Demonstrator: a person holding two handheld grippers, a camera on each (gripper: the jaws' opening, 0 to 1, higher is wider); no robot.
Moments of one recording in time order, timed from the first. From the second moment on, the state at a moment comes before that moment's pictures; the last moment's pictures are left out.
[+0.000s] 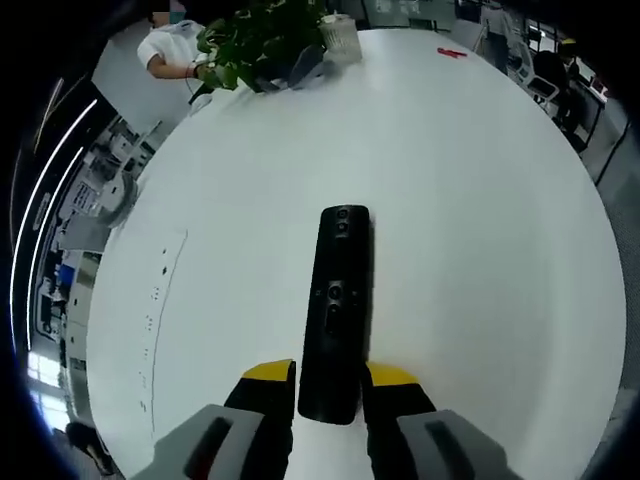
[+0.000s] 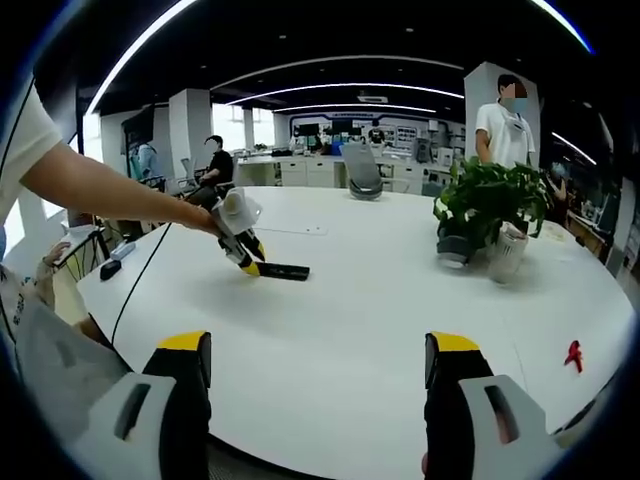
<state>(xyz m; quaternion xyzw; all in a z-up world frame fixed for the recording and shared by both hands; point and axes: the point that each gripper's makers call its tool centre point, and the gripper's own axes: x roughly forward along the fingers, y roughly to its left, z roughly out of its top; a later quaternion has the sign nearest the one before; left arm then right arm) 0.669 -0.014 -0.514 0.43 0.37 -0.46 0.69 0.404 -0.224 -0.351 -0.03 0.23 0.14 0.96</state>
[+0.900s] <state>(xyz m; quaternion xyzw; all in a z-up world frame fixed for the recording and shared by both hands) 0.529 0.028 -0.358 0.15 0.23 -0.33 0.91 0.402 -0.215 -0.340 -0.02 0.21 0.17 0.96</state>
